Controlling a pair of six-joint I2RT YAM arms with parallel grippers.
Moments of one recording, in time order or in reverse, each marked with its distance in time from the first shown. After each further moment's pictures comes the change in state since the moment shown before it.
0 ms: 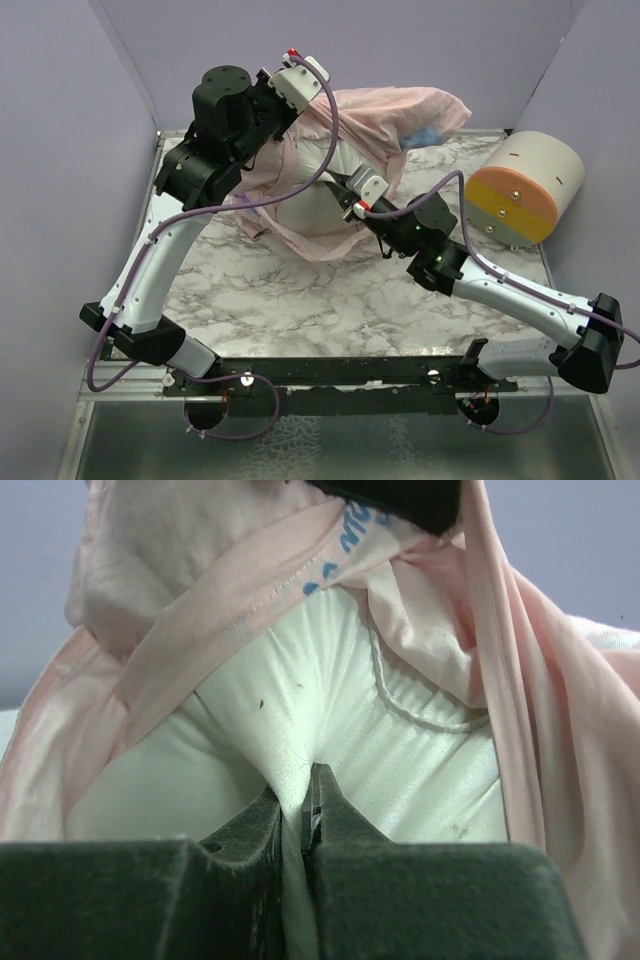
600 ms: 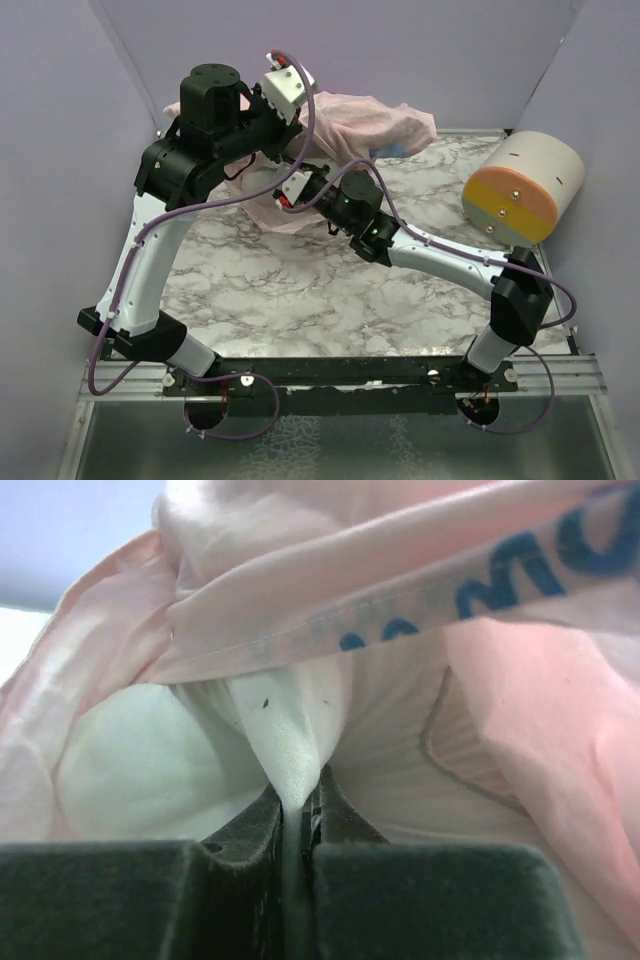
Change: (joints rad) left arm 0.034 0.013 0.122 -0.296 0.322 -0.208; right arm -0.001 0.439 0.285 0.050 0.014 -0.332
